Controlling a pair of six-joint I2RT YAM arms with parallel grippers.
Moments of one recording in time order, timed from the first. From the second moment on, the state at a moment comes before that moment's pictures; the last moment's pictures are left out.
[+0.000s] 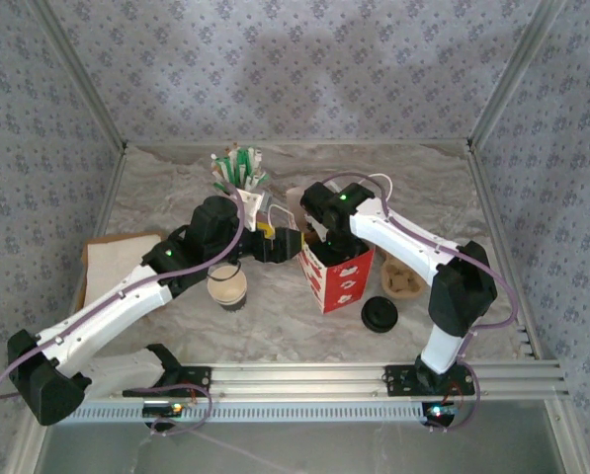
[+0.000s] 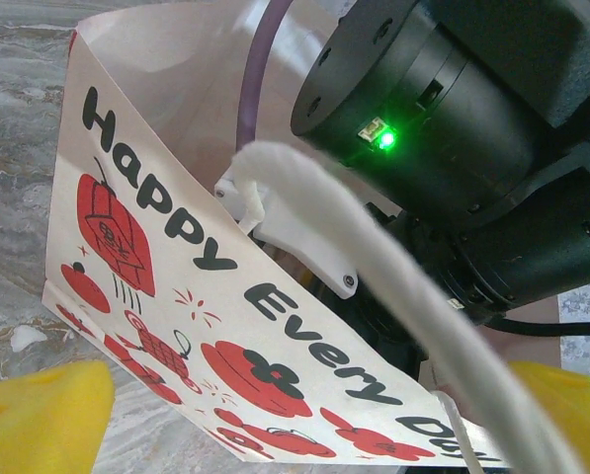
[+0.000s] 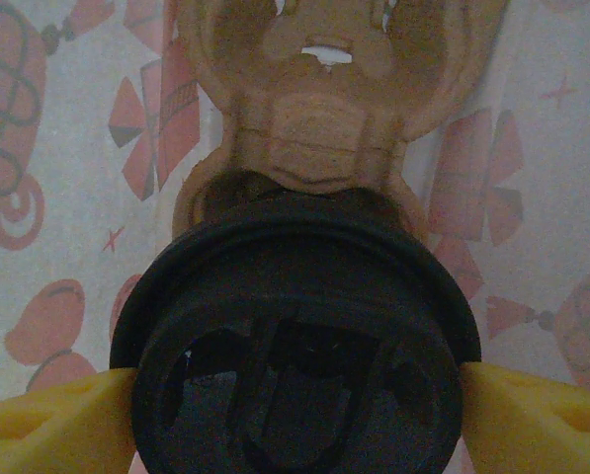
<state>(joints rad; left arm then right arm) -0.79 1.10 1.01 -0.35 0.22 -0.57 0.73 1.73 1.51 -1.29 -0.02 0.20</state>
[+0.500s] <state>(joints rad) -0.79 1.11 1.01 -0.35 0.22 -0.57 0.73 1.73 1.51 -1.30 -0.02 0.20</state>
